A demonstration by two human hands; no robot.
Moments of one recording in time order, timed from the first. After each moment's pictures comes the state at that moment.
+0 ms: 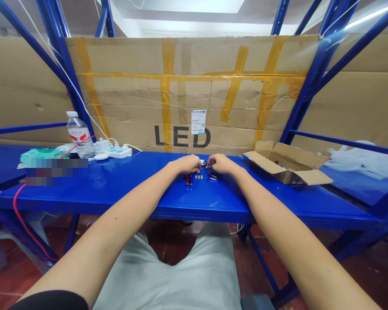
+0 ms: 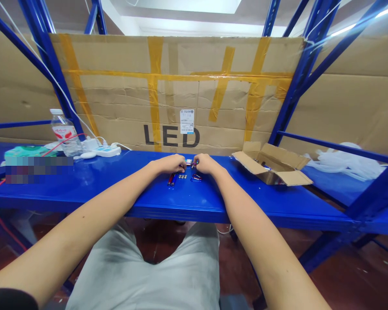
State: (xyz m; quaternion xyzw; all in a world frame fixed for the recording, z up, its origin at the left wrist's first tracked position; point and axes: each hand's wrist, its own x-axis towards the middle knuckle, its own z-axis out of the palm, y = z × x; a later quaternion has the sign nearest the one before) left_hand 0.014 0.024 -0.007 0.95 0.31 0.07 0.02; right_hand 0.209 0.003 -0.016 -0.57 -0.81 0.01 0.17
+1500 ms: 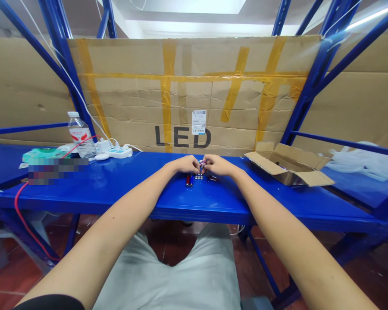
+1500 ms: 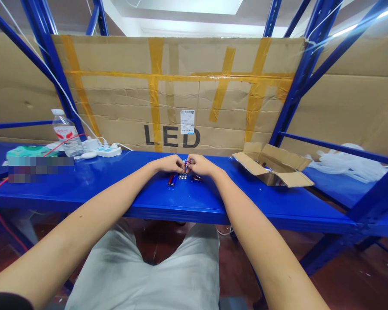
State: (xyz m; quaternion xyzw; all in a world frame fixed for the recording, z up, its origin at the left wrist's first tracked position) left_hand 0.002 0.034 -0.015 0.90 0.34 0.13 0.23; right_hand 0.190 -0.022 -0.008 -0.47 -0.81 0.25 0.26
